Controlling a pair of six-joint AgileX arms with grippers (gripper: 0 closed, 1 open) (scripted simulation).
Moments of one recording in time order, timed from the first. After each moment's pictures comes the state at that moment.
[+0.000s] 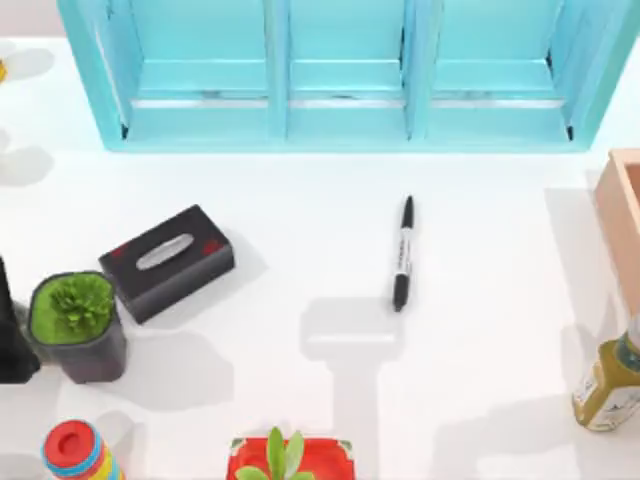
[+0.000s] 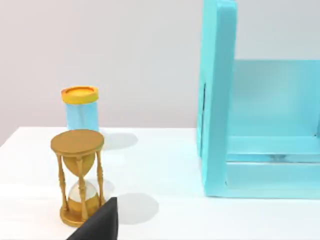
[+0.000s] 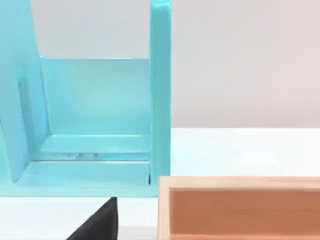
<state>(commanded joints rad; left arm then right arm) 0.00 0.00 0.00 0.00 0.00 0.00 0.00 0.00 0.00 0.00 0.00 0.00</state>
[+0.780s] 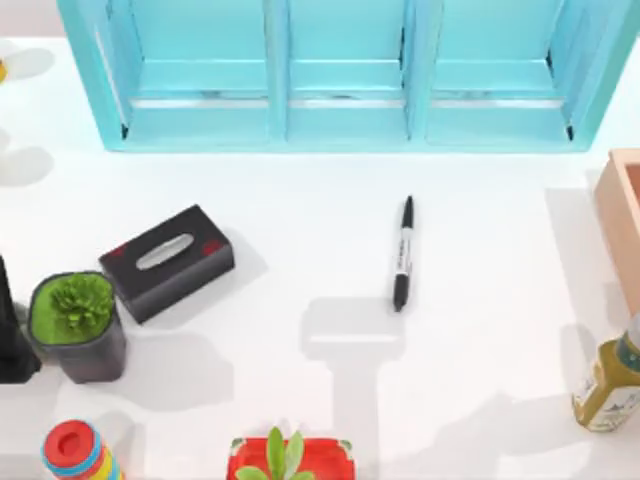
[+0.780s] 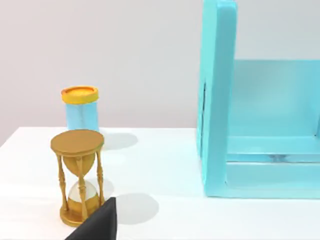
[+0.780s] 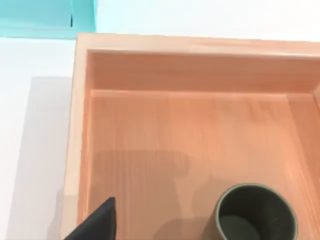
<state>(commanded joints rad) 0.00 0.00 0.00 0.00 0.00 0.00 -0.15 0.68 0.60 -0.50 0.01 -0.14</state>
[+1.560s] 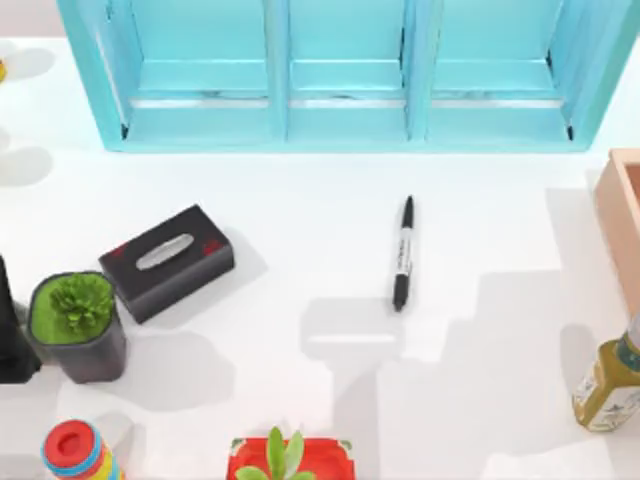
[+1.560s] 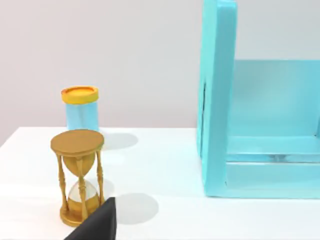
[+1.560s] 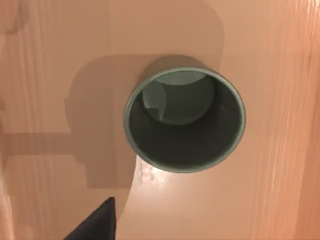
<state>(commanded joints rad) 0.00 0.00 0.00 0.00 0.00 0.00 -0.37 1.73 1.46 -1.24 0.00 -0.35</state>
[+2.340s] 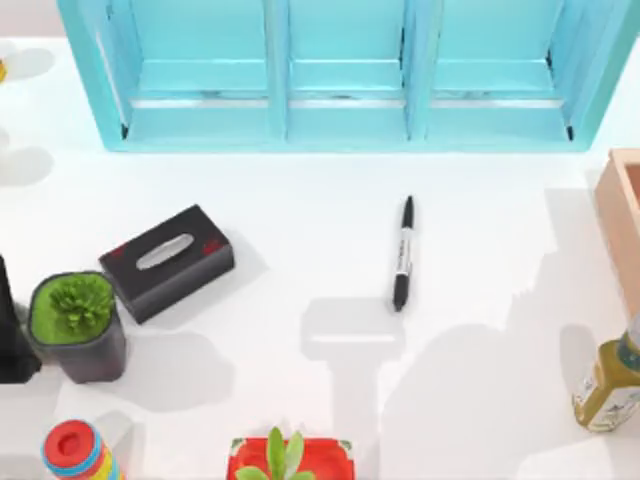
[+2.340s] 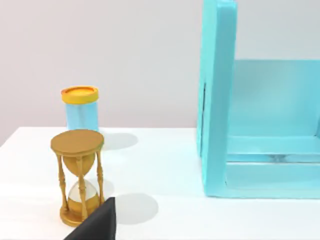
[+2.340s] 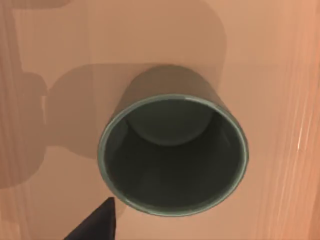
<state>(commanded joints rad) 0.00 0.00 0.00 0.00 0.00 0.00 -0.38 1.83 1.44 -1.18 0.00 -0.36</state>
